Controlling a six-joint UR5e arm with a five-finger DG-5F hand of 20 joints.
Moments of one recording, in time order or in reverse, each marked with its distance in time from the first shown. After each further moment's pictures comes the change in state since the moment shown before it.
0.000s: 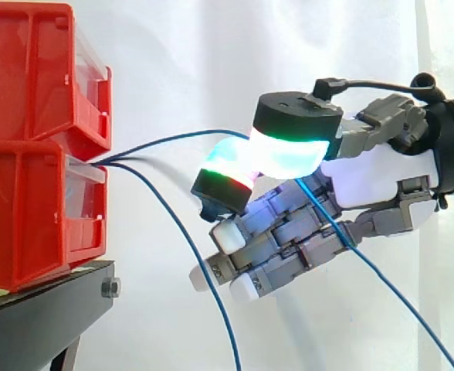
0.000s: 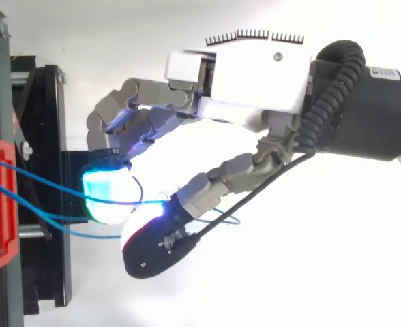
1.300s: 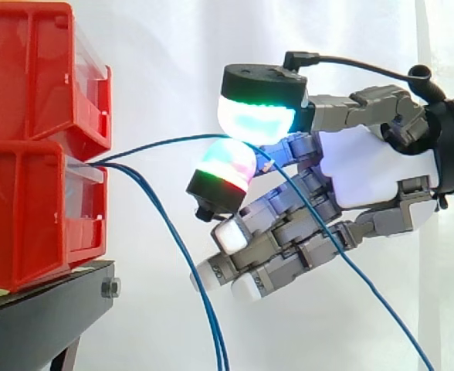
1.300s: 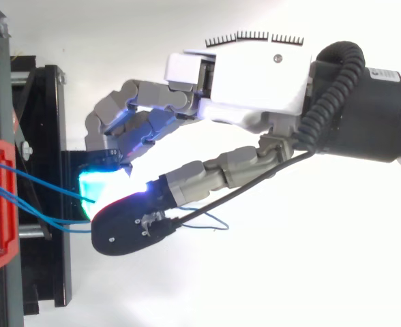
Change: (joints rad) arm 0.001 0.000 0.000 0.000 0.000 -0.004
